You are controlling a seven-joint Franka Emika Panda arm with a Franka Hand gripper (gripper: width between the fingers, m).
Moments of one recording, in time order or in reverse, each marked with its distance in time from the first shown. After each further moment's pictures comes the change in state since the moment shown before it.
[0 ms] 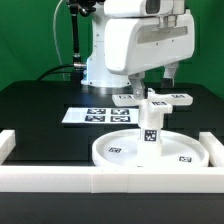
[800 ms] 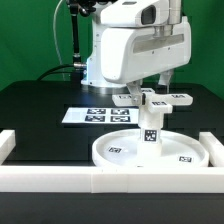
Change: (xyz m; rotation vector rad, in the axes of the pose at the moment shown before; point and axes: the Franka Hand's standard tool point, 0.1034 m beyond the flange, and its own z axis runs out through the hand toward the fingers) arm -0.007 0.001 0.011 0.007 -0.015 0.010
